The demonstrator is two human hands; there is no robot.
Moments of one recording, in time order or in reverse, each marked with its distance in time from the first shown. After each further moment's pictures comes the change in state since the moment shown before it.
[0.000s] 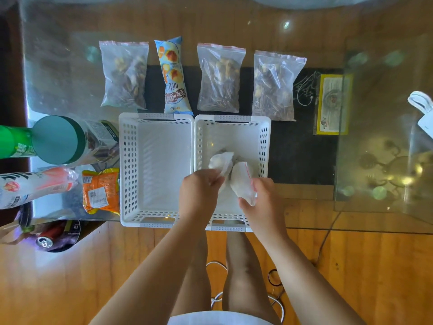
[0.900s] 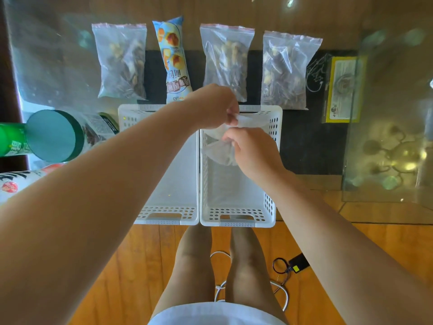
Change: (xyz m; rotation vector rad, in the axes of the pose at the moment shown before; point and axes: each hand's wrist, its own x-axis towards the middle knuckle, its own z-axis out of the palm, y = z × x) left_hand 0.119 0.072 -0.059 0.632 -0.419 0.444; right_hand 0.082 -0.061 -0.009 -0.261 -0.140 -0.302
